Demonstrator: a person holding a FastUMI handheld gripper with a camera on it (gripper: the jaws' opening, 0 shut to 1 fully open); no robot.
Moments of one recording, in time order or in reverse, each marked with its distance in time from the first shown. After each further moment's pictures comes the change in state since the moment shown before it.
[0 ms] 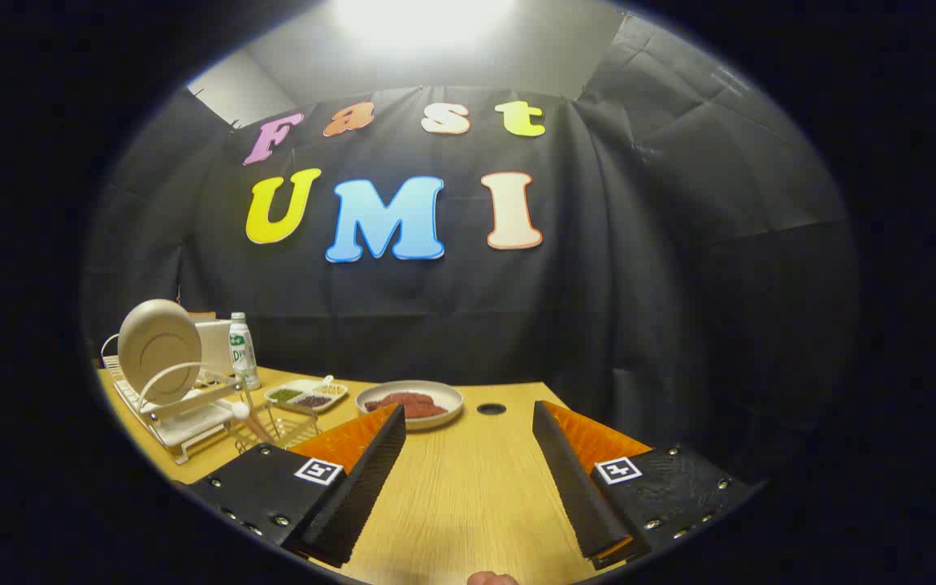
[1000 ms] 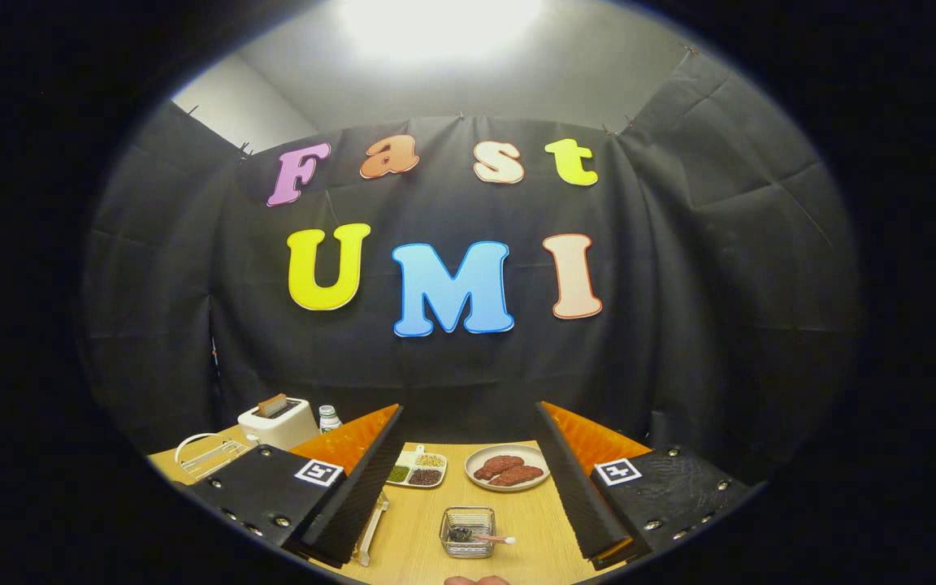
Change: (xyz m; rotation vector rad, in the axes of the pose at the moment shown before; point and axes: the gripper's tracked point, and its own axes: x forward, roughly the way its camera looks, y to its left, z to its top) arm -0.043 0.186 0.189 0.031 0.009 0.026
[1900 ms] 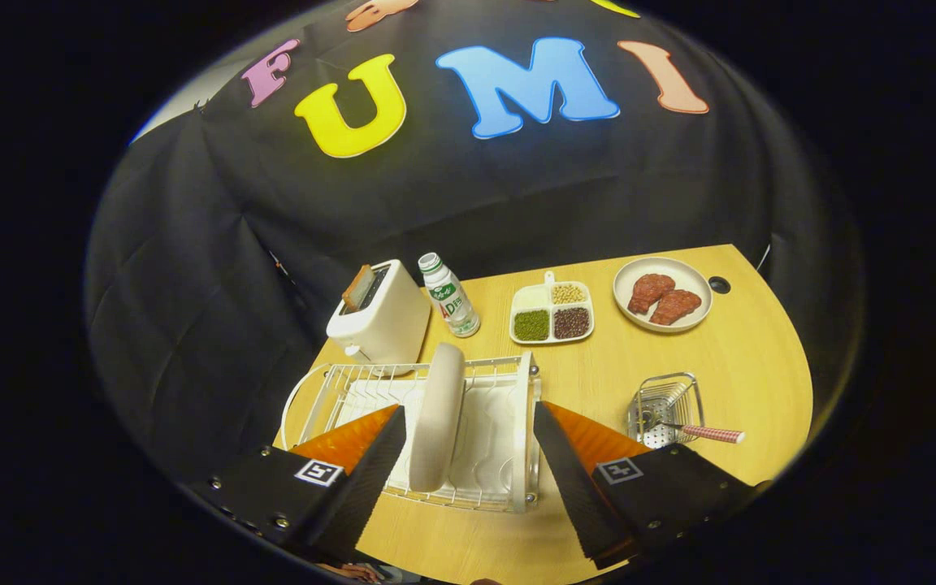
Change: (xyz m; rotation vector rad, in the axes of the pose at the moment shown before) arm 0.041 0.185 -0.138 0.222 0.803 0.280
